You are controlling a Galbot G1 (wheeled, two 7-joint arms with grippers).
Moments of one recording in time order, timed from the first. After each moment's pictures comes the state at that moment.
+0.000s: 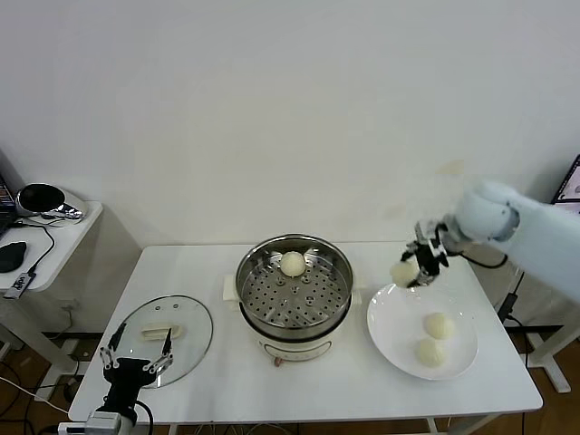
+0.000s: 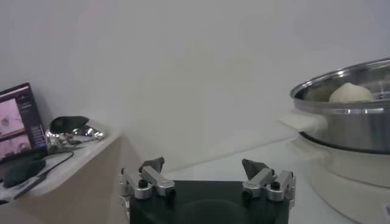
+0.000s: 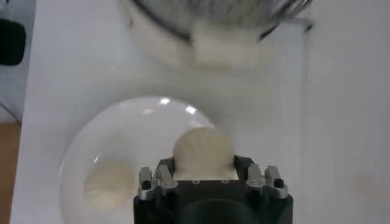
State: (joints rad) left arm 1.73 -1.25 -0.67 -2.13 -0.04 0.06 -0.11; right arm 0.55 0.63 -1.16 1.54 0.27 -0.41 -1.04
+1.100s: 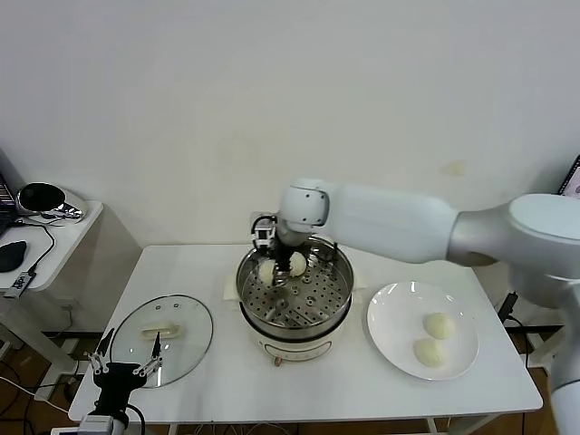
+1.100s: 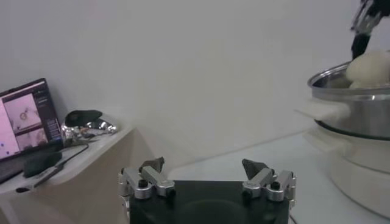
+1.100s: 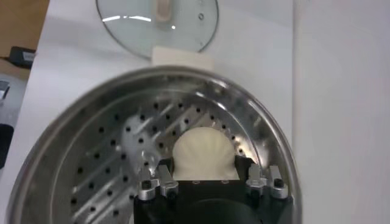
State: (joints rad) left arm 1.74 -1.28 -0.71 -2.10 -0.03 0.03 -0.11; right arm 0.48 1.34 -1.28 1.22 0.57 -0.69 -0.79
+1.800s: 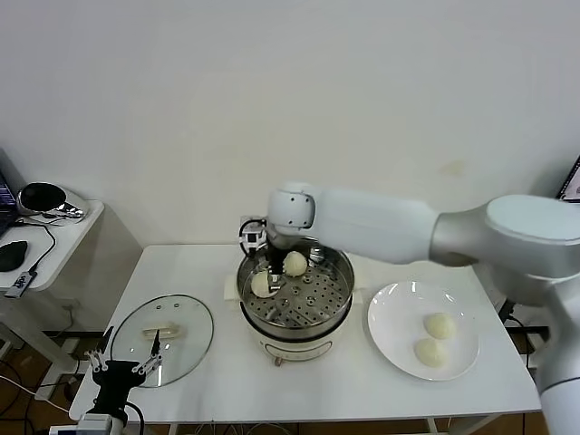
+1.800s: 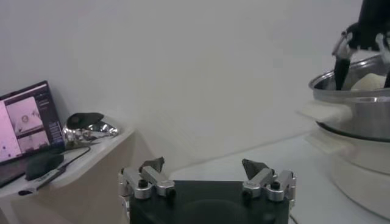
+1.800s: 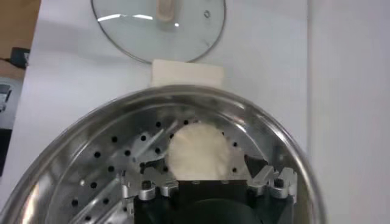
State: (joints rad) left arm 1.73 -1.27 -0.72 -2.10 -0.03 0.03 -0.11; right arm 0.58 1.24 -1.30 1.30 0.55 -0.69 -0.89
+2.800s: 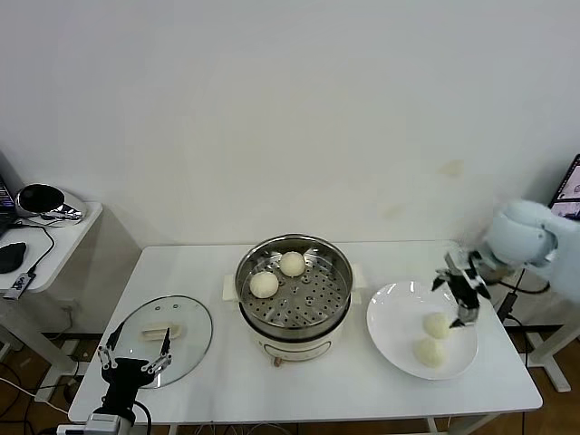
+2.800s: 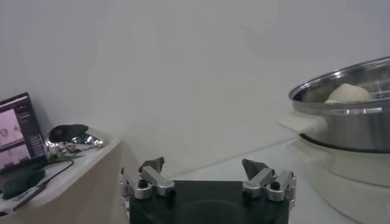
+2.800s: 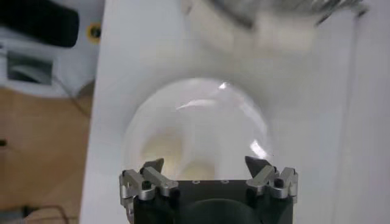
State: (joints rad) left arm 1.75 -1.26 -0.68 -2.14 -0.01 0.03 -0.11; right arm 0.39 0.36 -1.18 1.67 0.04 -0.30 -1.16
